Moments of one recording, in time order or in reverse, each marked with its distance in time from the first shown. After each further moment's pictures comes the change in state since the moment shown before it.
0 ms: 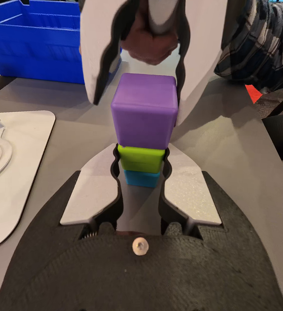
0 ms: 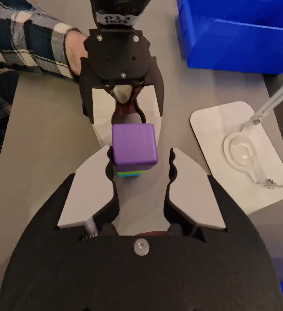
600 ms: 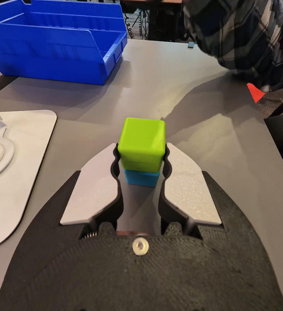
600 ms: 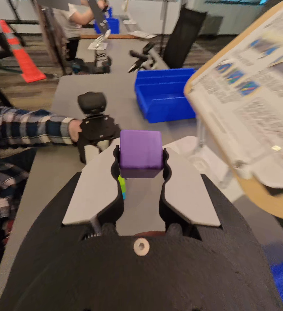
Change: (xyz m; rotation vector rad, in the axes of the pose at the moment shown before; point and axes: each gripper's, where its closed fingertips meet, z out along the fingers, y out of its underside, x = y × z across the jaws) left arm -0.002 0.000 0.000 -0.003 -0.007 -0.001; right arm 0.058 -0.048 -0.100 0.371 0.153 0.173
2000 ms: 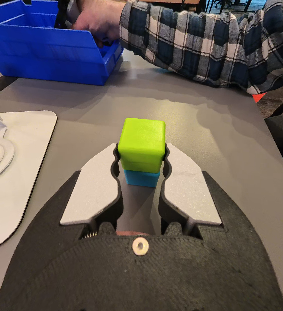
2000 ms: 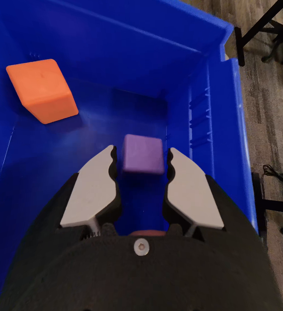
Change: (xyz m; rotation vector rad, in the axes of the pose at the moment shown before) left arm 0.000 -0.001 0.000 0.001 -0.001 0.003; right arm 0.312 0.260 -0.159 -0.588 1.156 0.511
